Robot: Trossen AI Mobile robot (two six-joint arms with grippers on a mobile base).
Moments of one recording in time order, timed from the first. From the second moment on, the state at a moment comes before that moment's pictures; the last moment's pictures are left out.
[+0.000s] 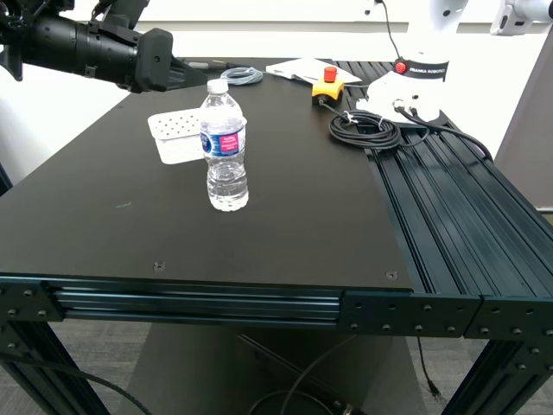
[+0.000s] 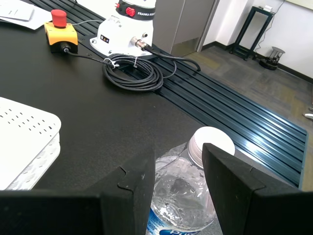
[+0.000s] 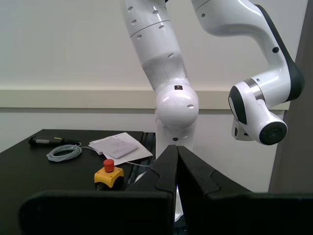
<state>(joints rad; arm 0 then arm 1) 0.00 1.05 0.52 0.62 0.00 0.00 -0.19 1.72 0.69 0.55 0.78 0.13</state>
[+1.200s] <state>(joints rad) 0.00 1.05 0.52 0.62 0.00 0.00 -0.29 1.85 0.75 0.59 0.71 0.15</state>
